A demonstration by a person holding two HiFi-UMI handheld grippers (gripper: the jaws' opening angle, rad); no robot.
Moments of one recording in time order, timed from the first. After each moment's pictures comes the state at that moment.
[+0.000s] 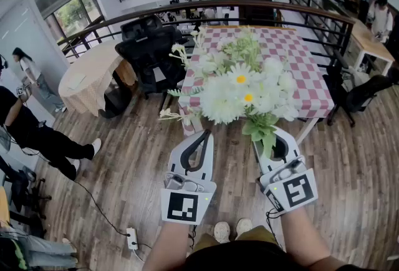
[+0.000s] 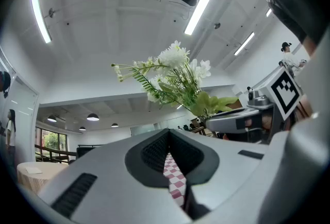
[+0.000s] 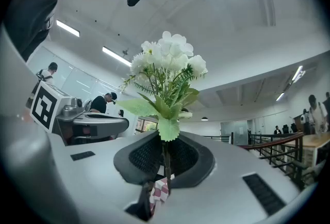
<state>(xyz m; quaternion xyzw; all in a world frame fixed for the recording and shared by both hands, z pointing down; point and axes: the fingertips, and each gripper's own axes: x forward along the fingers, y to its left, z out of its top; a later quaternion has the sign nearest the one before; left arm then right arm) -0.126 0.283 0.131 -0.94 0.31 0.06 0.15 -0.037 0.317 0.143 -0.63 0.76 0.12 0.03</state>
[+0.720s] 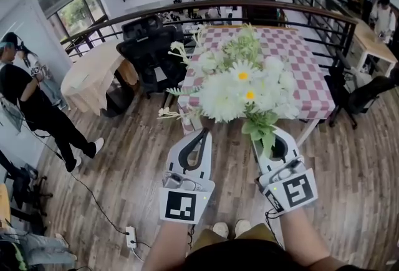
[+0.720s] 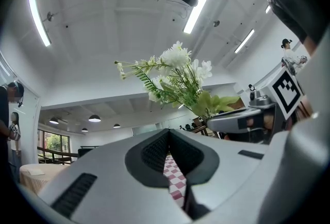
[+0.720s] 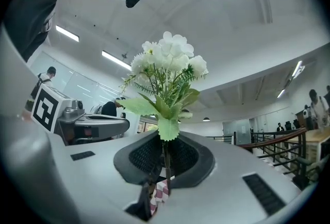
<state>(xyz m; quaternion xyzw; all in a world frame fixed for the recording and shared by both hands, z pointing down) -0.114 0.284 0.128 -0.93 0.32 0.06 0.15 -0.024 0.319 0.141 -0.62 0.77 0.12 0.05</state>
